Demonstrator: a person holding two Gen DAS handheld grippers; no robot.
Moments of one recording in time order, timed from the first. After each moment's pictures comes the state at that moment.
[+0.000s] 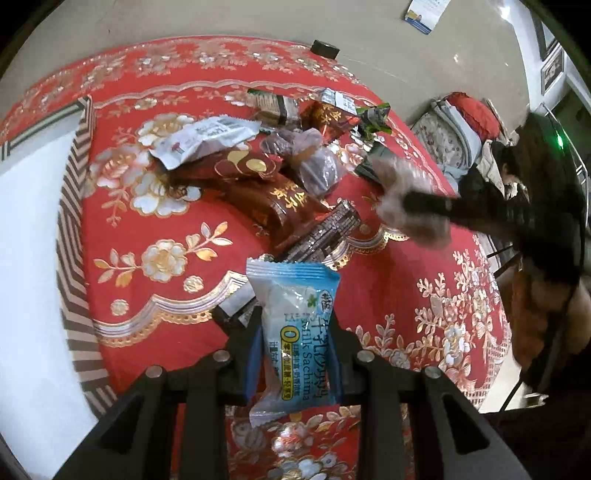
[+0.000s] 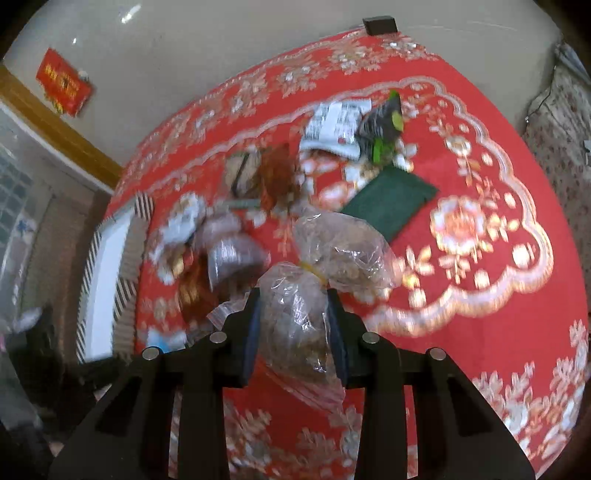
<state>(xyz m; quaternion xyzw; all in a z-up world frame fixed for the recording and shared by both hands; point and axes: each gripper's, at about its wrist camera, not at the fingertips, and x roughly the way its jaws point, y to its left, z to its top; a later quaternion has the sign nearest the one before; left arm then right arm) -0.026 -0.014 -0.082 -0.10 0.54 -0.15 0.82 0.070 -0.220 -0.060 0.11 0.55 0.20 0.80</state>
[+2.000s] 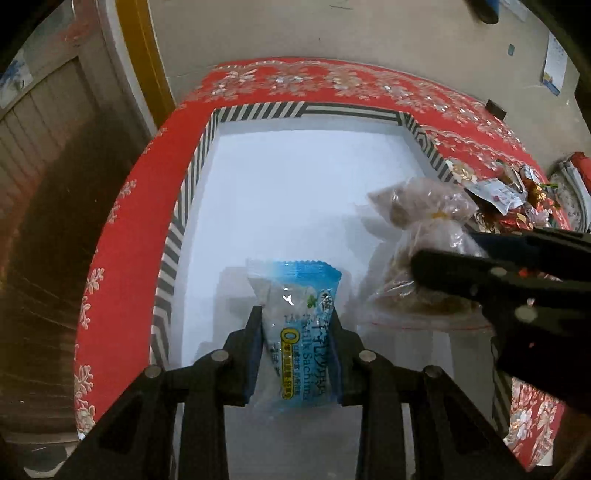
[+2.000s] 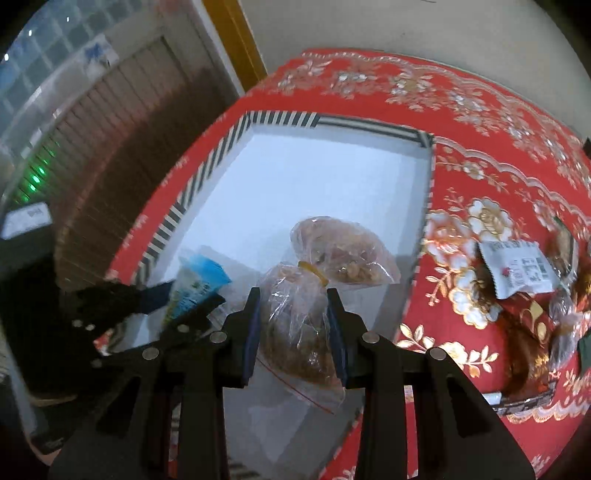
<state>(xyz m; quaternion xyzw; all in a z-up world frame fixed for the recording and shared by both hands) -0.078 0.196 -0.077 -0.08 0.52 0.12 0.84 -0.001 0.100 -0.039 -0.10 0.53 0.37 0.76</state>
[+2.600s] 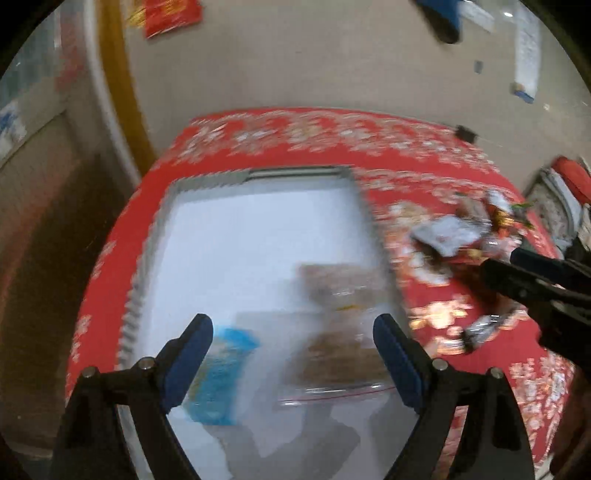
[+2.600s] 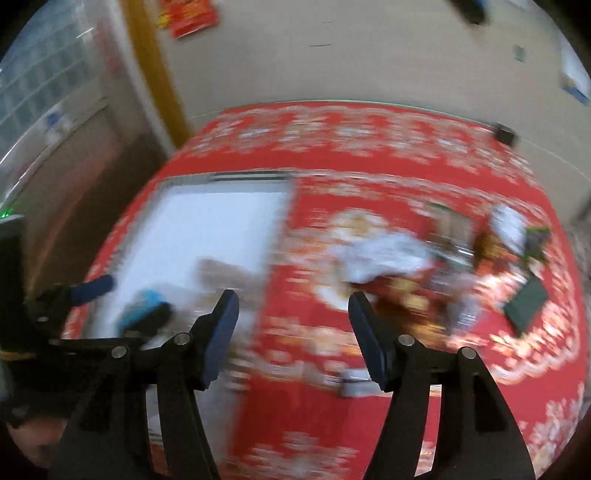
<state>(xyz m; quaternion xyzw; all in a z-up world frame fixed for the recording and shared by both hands) -0.060 0.136 -0.039 -0.05 0.44 0.09 0.89 0.008 -0.021 -0.010 -0.04 0.45 0.25 0.86</state>
